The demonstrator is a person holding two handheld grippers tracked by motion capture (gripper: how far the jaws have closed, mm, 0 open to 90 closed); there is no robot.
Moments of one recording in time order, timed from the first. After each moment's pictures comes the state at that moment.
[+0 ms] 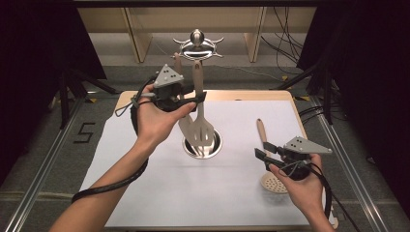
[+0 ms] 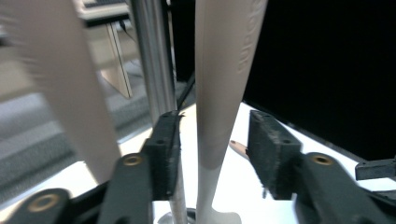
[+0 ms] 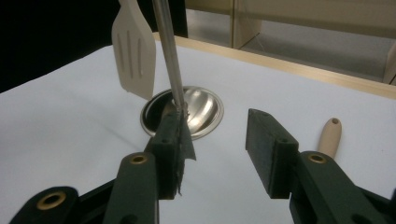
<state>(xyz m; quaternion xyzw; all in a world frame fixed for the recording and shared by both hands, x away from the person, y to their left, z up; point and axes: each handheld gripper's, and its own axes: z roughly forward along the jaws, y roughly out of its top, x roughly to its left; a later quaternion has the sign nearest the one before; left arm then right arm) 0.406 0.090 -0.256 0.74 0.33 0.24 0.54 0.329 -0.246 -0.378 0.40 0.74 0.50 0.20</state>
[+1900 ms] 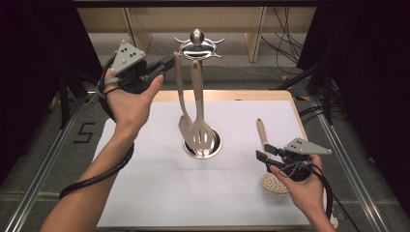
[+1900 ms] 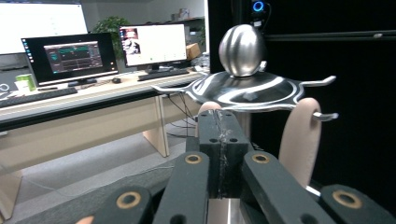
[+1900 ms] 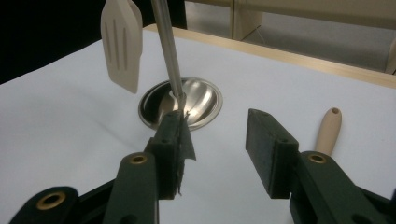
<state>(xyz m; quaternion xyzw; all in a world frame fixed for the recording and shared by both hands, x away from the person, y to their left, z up) 0.407 0.133 -0.209 0.64 0.33 0.33 0.61 0.329 -0.250 -0.384 0.41 0.75 0.49 0.20</state>
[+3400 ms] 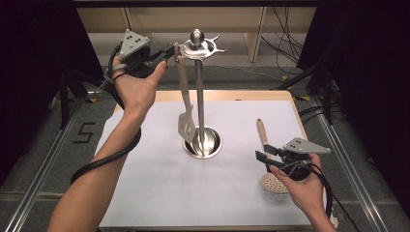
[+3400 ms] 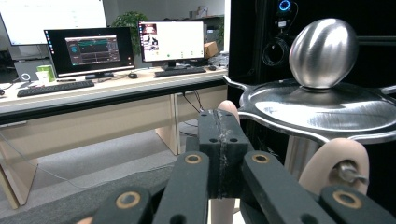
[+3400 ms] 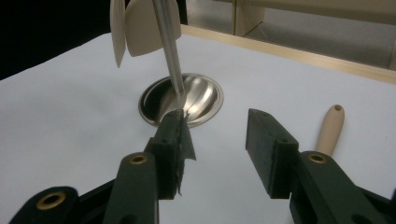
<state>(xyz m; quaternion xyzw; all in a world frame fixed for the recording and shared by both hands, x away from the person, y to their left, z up) 0.448 0.129 -0.209 0.63 0.36 0.34 0.60 0.331 -0.249 -0.385 0.41 0.75 0.48 0.19</state>
